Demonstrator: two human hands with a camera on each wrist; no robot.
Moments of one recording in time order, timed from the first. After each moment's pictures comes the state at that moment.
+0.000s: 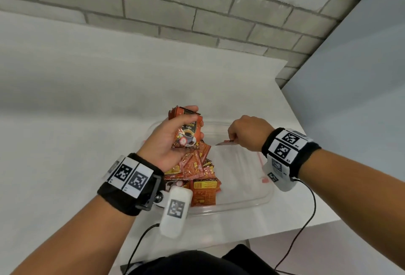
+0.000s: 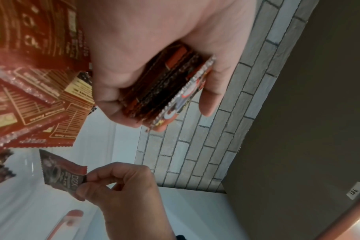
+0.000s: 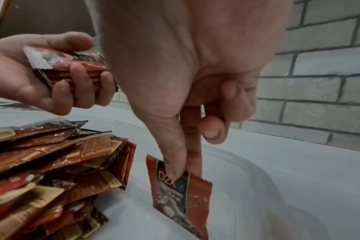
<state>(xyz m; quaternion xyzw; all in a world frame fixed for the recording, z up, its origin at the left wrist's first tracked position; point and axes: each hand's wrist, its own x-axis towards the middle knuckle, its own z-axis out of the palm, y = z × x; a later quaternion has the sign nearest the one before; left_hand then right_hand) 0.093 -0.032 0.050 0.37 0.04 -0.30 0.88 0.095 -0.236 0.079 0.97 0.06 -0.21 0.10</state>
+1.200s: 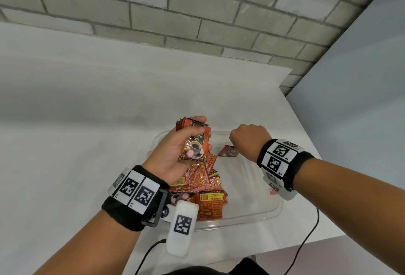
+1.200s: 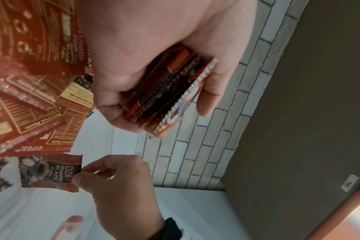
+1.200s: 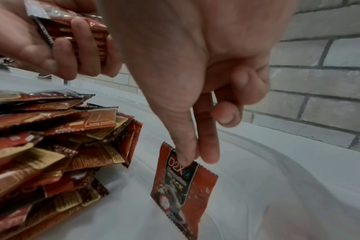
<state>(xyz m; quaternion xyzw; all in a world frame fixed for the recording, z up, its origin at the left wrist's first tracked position) 0.096 -0.029 0.048 0.38 0.02 -0.31 0.87 0.108 -0.223 0.063 0.95 0.06 -0.20 0.24</state>
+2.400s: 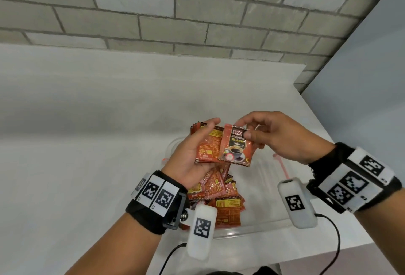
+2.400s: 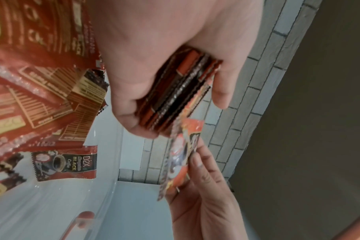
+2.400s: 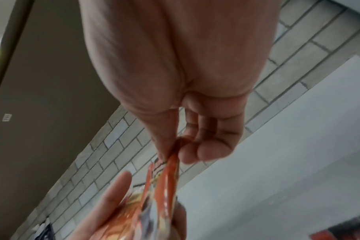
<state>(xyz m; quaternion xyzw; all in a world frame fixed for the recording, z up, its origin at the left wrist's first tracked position) 0.099 -0.038 0.049 0.38 0.04 -0.31 0.87 0.081 -0.227 0.115 0.89 0.03 -0.12 -0.44</state>
